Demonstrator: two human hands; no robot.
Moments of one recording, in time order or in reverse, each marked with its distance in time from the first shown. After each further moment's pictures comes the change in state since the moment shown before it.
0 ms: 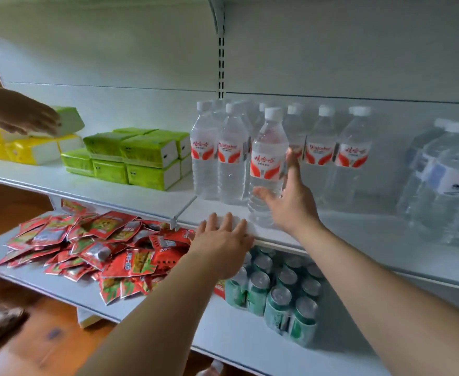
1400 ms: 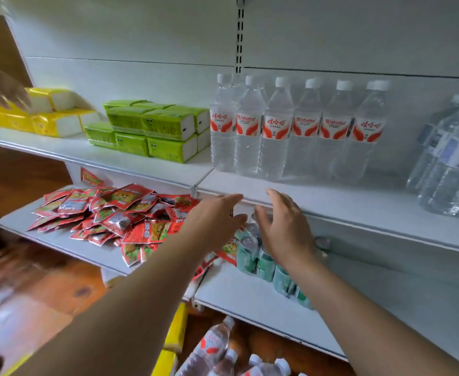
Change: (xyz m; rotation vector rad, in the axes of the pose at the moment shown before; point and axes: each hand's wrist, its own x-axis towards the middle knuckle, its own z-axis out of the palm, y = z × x) left_hand -0.052 -0.028 -0.004 -0.374 0.252 -0.015; right_hand -0.102 0.002 0.044 -0.270 -0.005 -0.127
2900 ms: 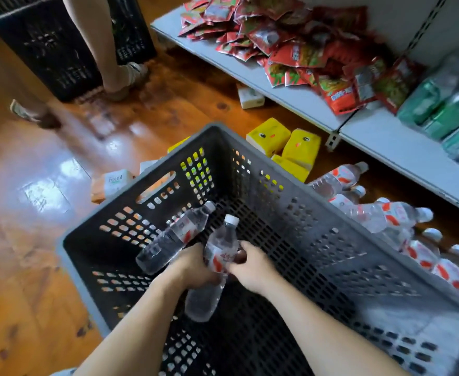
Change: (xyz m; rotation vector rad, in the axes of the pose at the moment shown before) left_hand -0.477 -0.219 0.124 -0.141 -0.547 -0.986; right_hand -0.434 -0.127 0.226 0.459 -1.255 0.413
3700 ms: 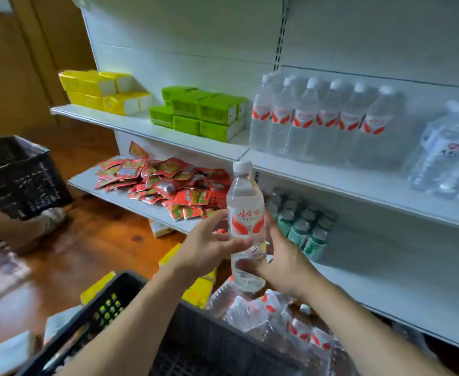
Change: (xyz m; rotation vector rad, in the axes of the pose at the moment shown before) left_hand -0.148 0.295 -0.179 -0.771 -0.004 0.973; right_hand -0.216 -0.154 -0.292 -0.076 0.565 -0.445
